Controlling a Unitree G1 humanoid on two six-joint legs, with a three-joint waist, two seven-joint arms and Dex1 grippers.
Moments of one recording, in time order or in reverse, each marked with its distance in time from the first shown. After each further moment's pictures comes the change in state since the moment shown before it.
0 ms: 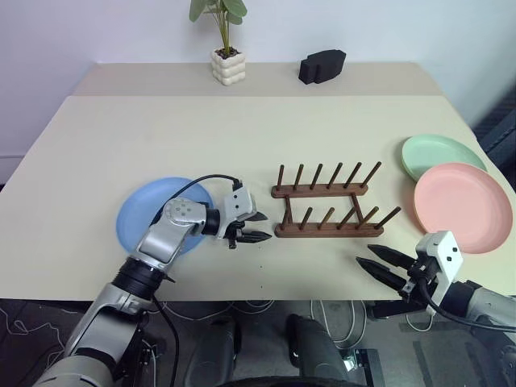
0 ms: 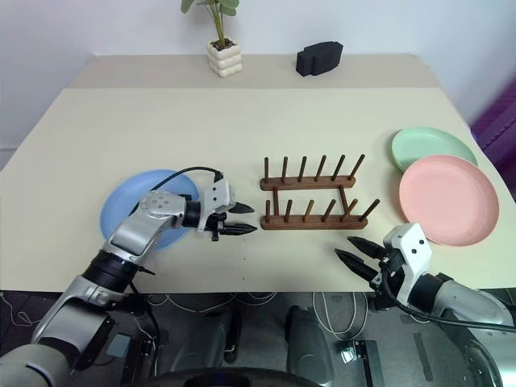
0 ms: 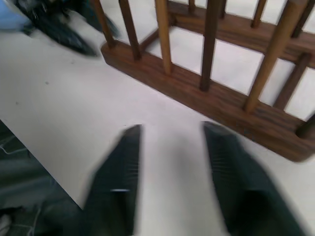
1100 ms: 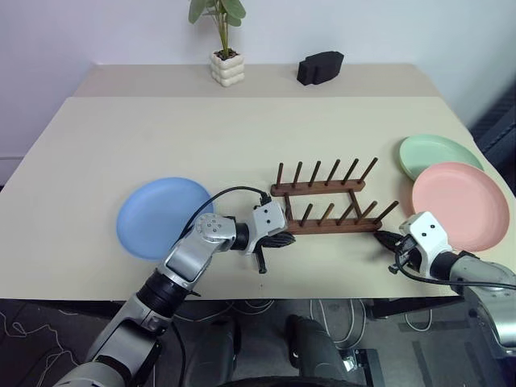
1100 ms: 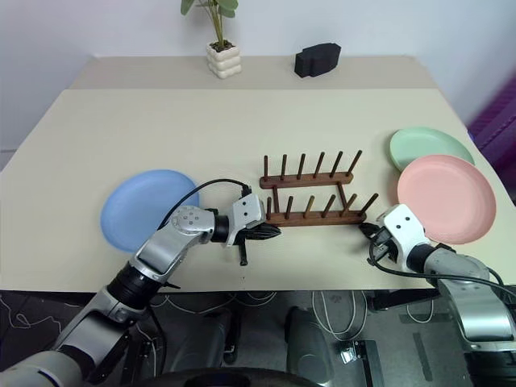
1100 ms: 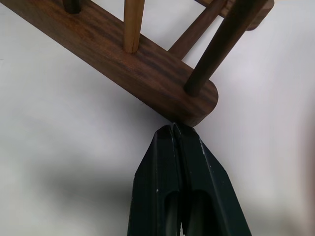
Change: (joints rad) left arm 0.025 -0.162 -0.125 -0.083 0.059 0.107 0.182; right arm -0.303 -0.053 0.180 0.412 -0.360 -0.179 -0.040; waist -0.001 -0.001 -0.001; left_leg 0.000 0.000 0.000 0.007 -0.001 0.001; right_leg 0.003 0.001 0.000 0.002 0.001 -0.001
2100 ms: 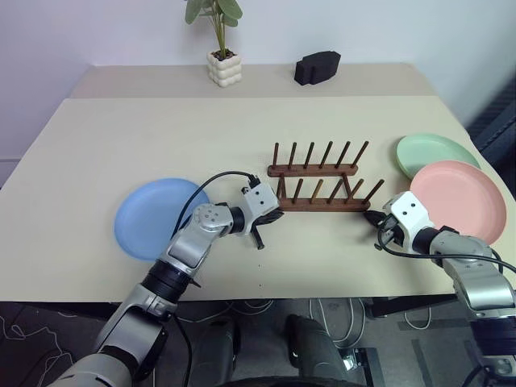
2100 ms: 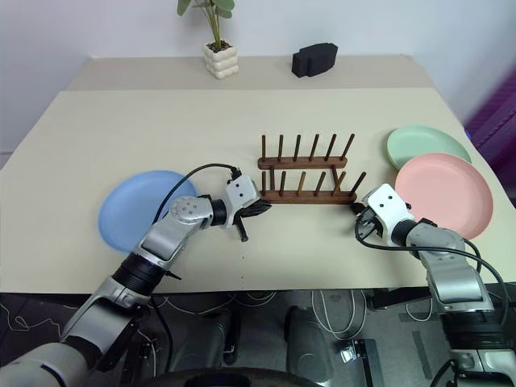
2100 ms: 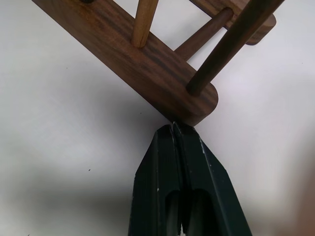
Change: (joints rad) left arm -0.066 -0.029 0.060 0.160 0.049 -0.104 0.164; right arm -0.225 0.035 0.102 0.182 -0.099 -0.071 -0.004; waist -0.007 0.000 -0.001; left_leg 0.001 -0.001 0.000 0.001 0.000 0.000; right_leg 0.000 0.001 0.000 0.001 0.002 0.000
